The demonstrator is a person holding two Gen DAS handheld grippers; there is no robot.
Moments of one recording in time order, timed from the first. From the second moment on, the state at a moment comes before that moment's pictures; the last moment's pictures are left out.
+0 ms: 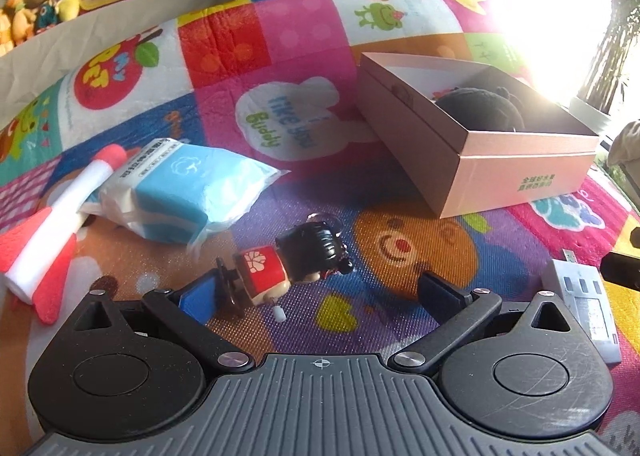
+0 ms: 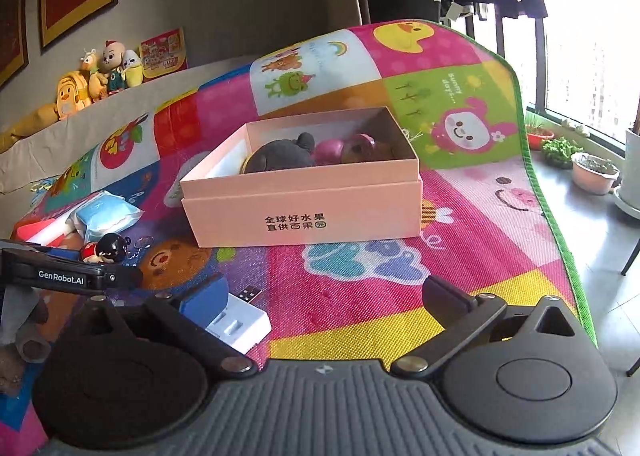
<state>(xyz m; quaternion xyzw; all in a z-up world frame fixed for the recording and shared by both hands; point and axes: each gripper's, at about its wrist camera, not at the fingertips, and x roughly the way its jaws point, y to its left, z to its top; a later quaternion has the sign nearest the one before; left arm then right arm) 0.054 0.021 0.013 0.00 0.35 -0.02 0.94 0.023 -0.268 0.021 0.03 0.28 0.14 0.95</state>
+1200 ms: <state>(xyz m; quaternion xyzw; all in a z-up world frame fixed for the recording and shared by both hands) 0.050 0.024 0.014 -0.01 0.34 0.03 0.94 0.035 -0.310 0.010 0.17 0.29 0.08 0.94</state>
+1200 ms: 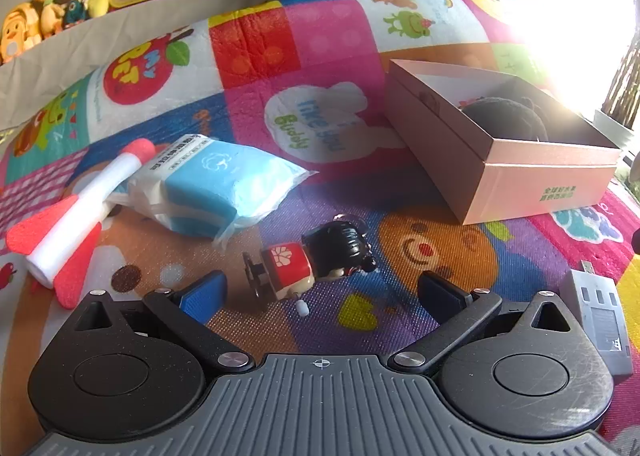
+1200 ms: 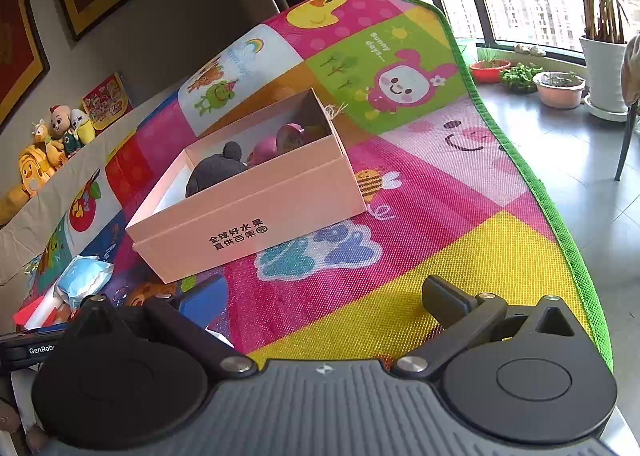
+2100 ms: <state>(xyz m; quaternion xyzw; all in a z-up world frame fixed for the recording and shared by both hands) 0.030 0.013 0.017 -0.03 0.33 -0.09 0.94 0.055 -0.289 0.025 0.08 0.34 0.13 0.93</state>
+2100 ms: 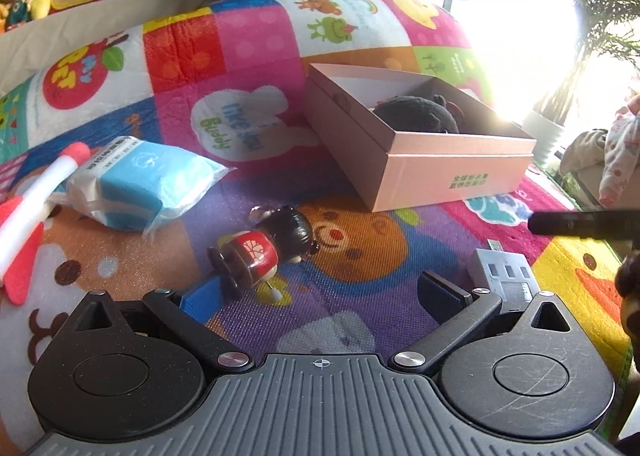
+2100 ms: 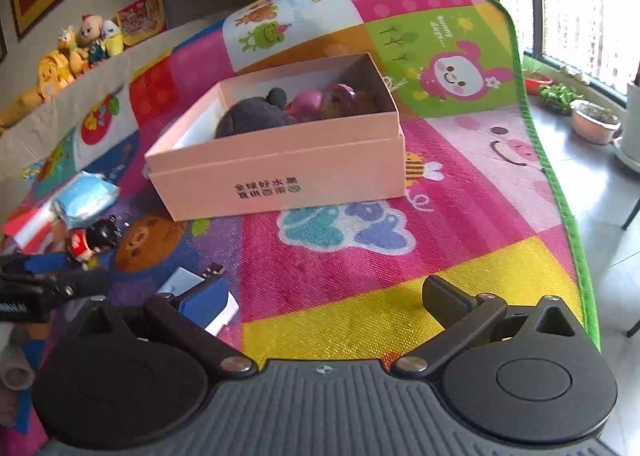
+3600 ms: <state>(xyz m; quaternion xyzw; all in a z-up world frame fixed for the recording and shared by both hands) 0.057 0.002 0.034 0.01 0.31 -0.11 0.94 0.058 -0.289 0.024 0.11 0.27 0.07 0.95</state>
